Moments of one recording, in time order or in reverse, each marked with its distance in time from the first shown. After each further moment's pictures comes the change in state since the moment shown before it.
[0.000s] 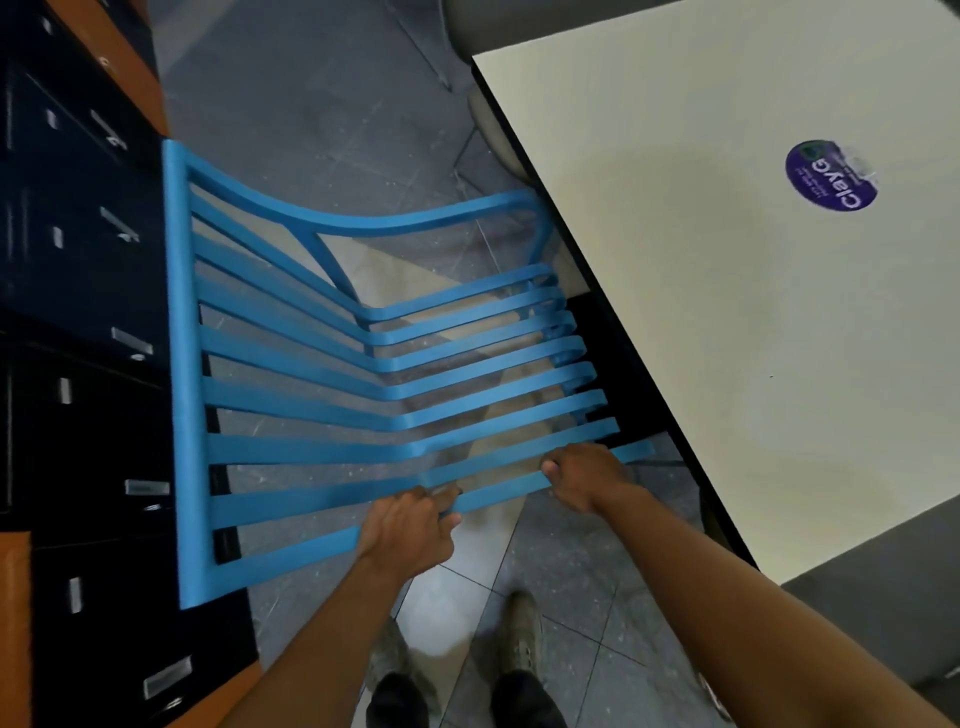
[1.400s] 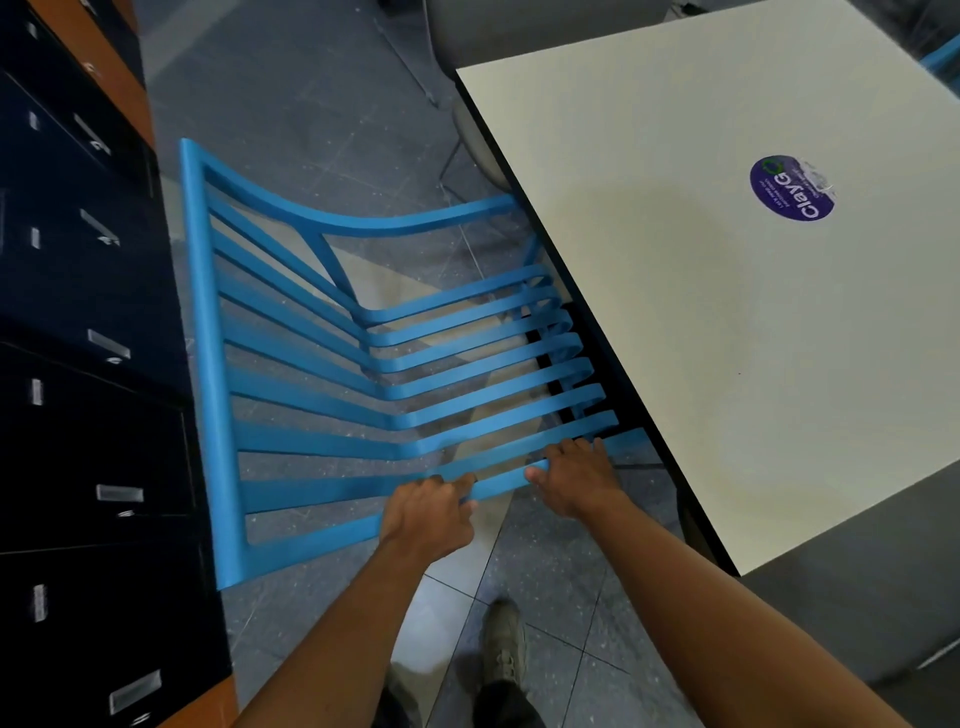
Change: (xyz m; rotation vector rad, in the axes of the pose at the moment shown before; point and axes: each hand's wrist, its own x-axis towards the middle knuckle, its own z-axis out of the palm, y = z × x) left_hand 0.028 0.037 0.016 -0.036 -0.046 0.039; right_hand -0.022 -0.002 -0.001 -0.079 0.029 0.143
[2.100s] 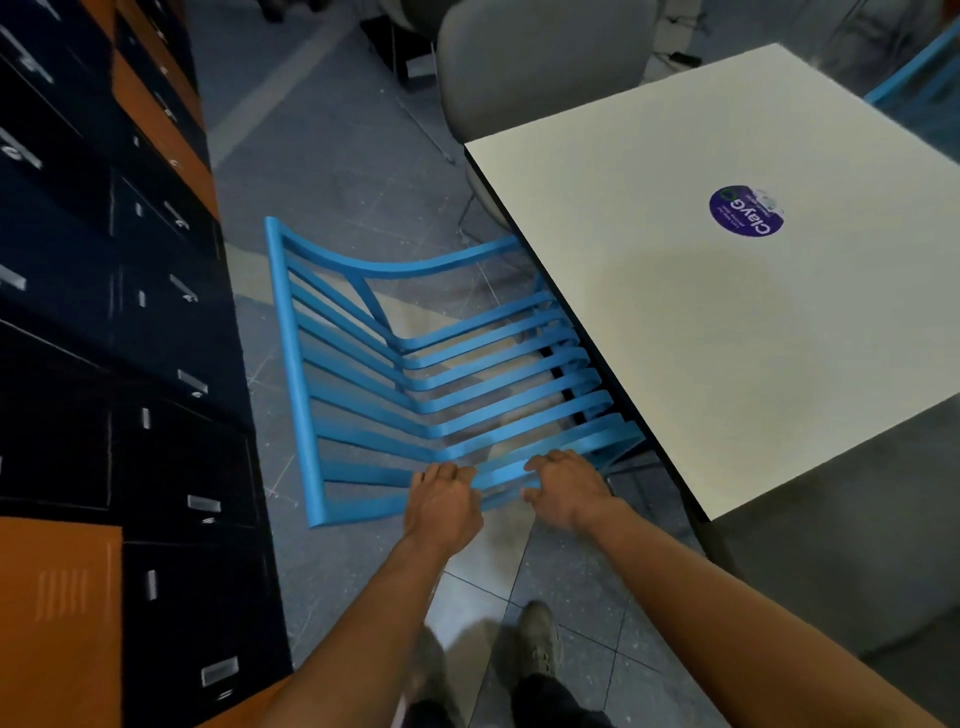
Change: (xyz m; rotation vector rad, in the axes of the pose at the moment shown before) left_hand -0.058 0.023 -0.079 -0.066 -0.005 -0.157; right_hand -0.092 -0.040 -0.029 0.194 0.063 -0.120
